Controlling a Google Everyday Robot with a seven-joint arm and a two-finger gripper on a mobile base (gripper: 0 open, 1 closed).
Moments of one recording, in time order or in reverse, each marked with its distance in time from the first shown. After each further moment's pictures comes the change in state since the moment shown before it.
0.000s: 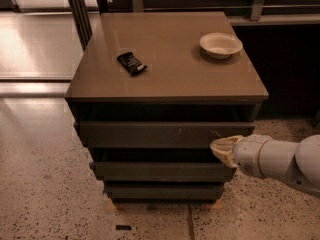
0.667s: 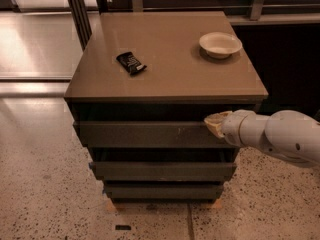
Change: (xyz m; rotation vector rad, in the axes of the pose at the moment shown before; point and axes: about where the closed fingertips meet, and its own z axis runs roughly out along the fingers) arm -0.033 -0.070 0.065 0.117 -0.031 -0.009
